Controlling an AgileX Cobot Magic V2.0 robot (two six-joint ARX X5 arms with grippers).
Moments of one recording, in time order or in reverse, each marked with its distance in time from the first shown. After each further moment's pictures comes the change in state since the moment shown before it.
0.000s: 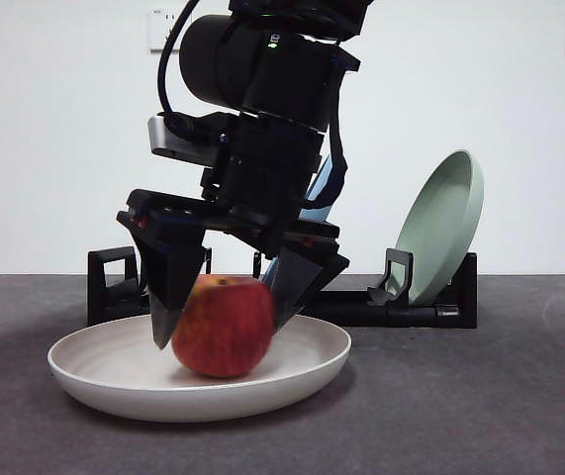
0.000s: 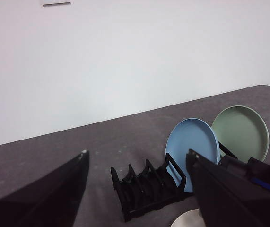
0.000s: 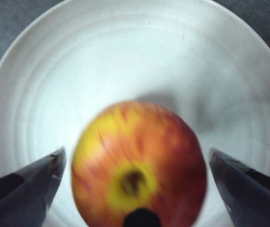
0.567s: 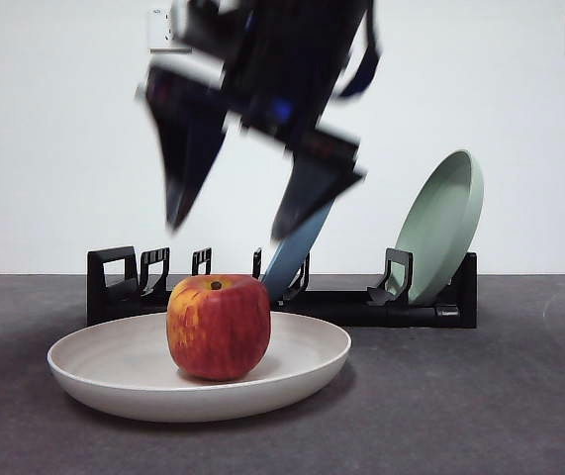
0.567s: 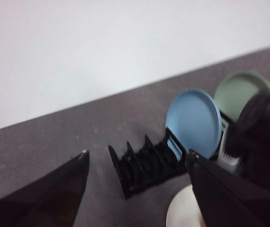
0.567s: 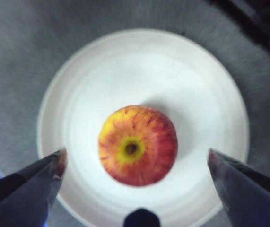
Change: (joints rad) left arm 0.000 0.138 0.000 -0.042 0.007 -0.032; right arm -0.006 -0.205 0.000 -0.078 0.001 0.000
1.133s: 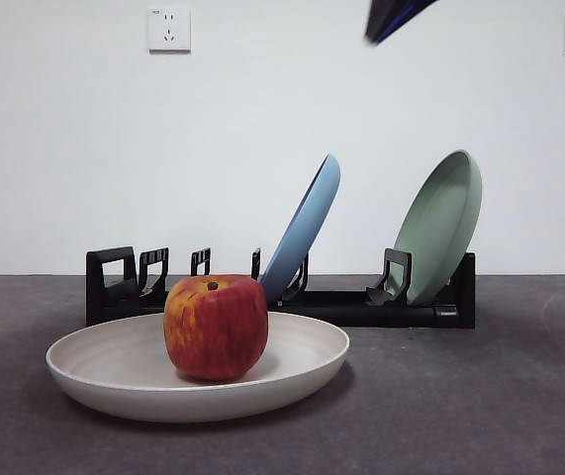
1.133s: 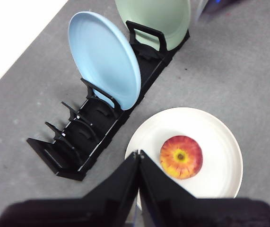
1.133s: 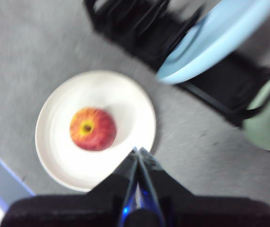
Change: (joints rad) left arm 0.074 0.331 0.000 0.005 0.368 0.304; right arm -0.183 -0.425 0.000 -0.189 0.003 -0.059
